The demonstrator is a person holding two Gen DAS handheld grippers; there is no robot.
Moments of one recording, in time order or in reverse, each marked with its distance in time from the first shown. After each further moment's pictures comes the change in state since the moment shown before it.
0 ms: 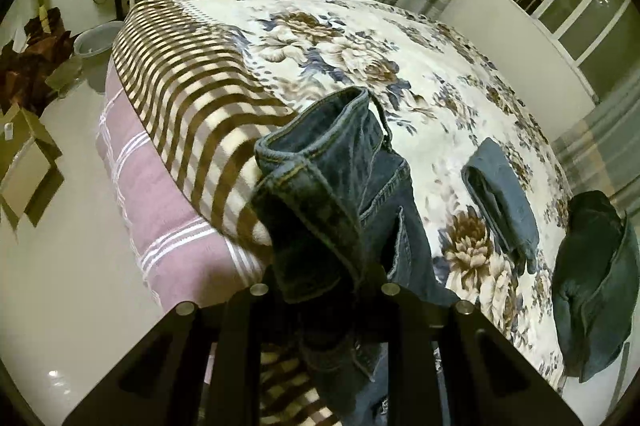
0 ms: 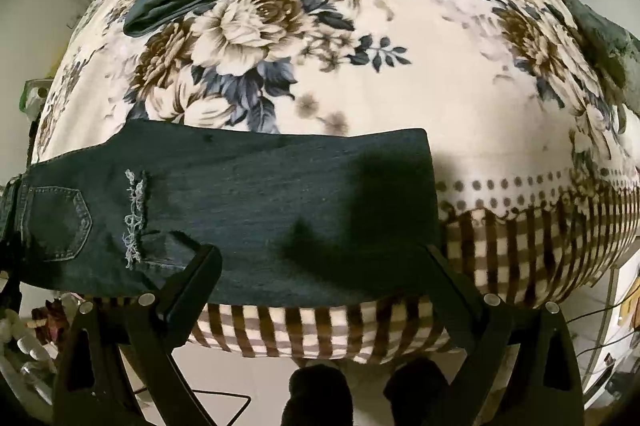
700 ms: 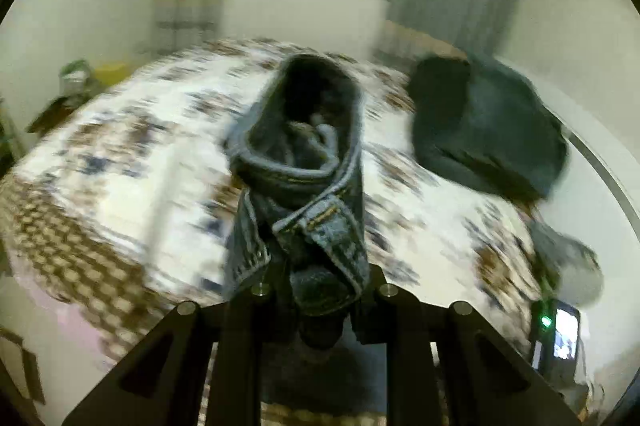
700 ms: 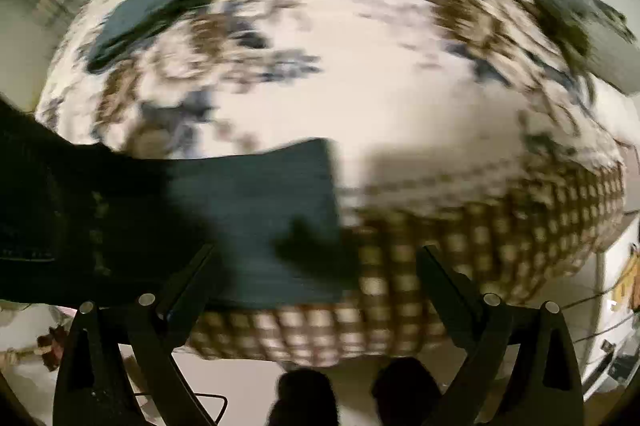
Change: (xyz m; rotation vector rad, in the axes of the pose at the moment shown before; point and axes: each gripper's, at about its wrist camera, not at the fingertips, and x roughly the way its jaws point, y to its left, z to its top) left arm -0.118 -0.225 -0.187 0.700 -0.060 -0.384; right arm -0.016 -0.102 0.001 0.112 -0.017 -0.046
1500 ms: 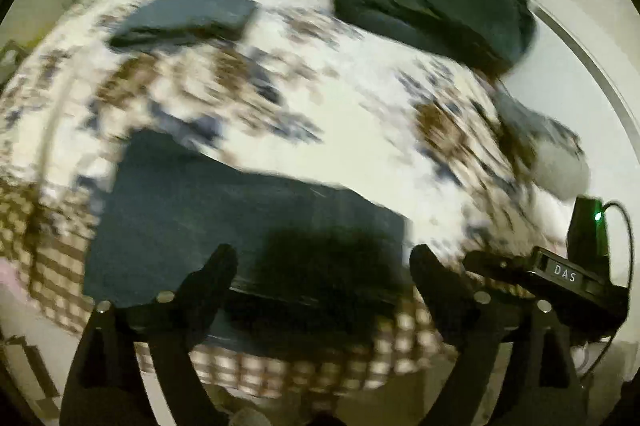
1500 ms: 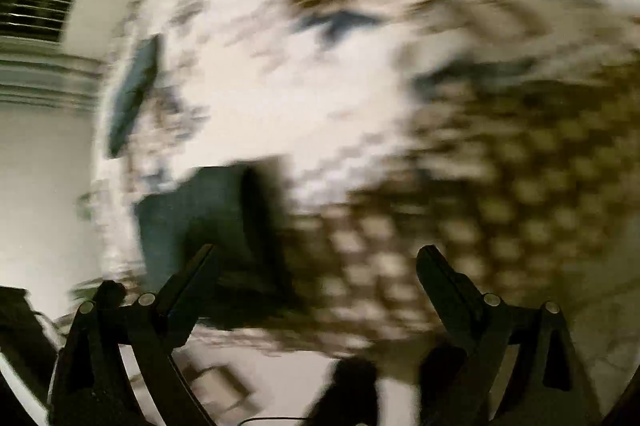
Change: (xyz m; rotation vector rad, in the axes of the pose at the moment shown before) left arm 0.067 -0.107 -0.082 0.111 0.368 -0.064; right arm 0.032 -0.211 0.020 0.272 0.085 0.458
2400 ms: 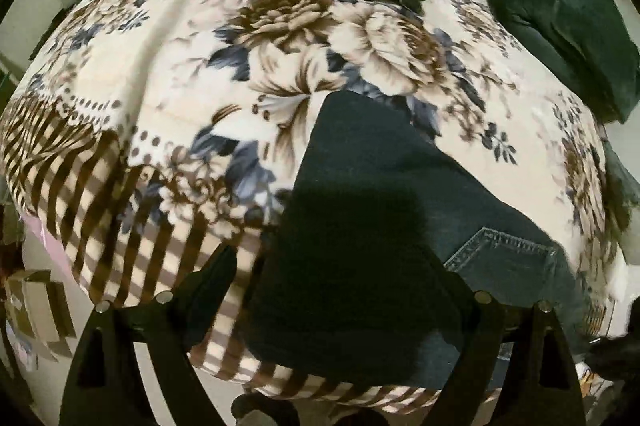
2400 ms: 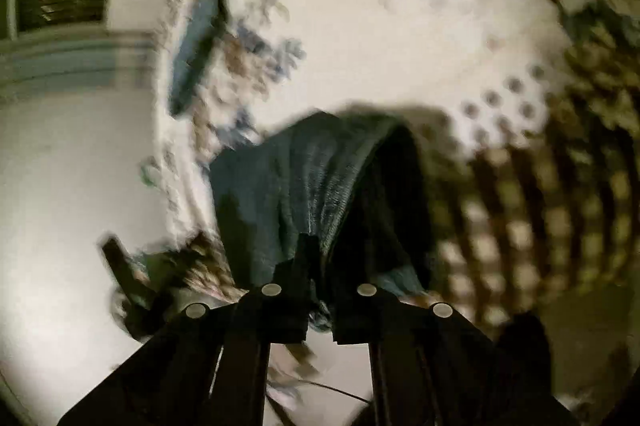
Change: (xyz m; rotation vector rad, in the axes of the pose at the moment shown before) left arm 0.040 0.180 0.014 -0.219 0.149 0.184; right arm 0.058 0.074 -0.025 -0.007 0.166 0.130
